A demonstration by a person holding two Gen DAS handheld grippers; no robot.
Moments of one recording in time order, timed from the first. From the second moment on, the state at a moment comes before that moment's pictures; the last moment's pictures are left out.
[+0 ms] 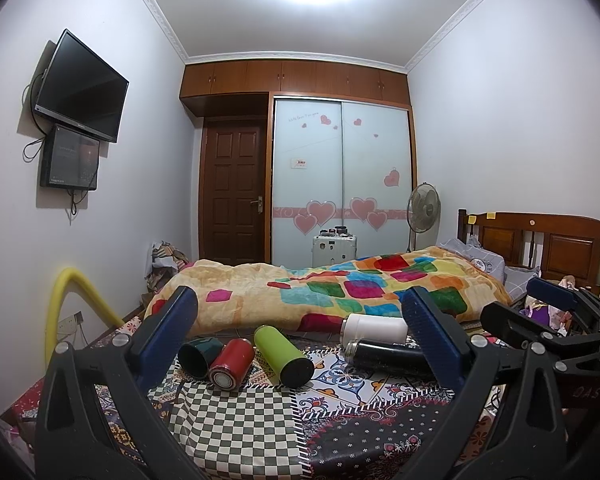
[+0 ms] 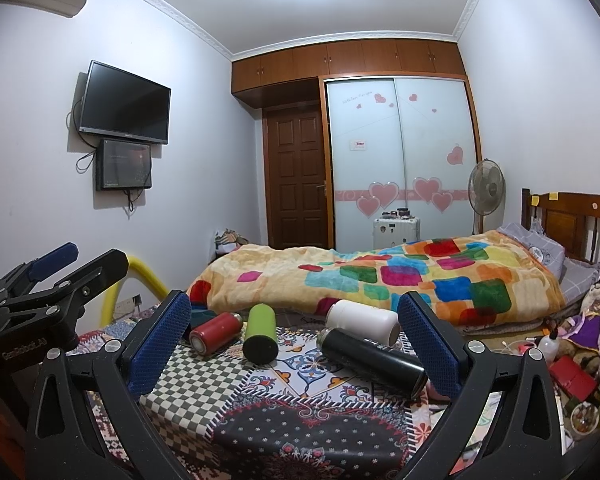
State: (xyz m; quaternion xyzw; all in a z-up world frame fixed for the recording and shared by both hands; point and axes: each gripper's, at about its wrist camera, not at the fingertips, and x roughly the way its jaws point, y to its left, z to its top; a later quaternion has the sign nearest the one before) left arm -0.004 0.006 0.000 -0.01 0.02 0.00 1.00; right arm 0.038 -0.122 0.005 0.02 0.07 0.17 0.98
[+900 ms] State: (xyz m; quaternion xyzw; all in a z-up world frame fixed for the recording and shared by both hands) left arm 0.039 0.012 -0.028 -0.02 0.07 0.01 1.00; right arm 0.103 -0.124 -0.014 -0.04 0.11 0.17 0.98
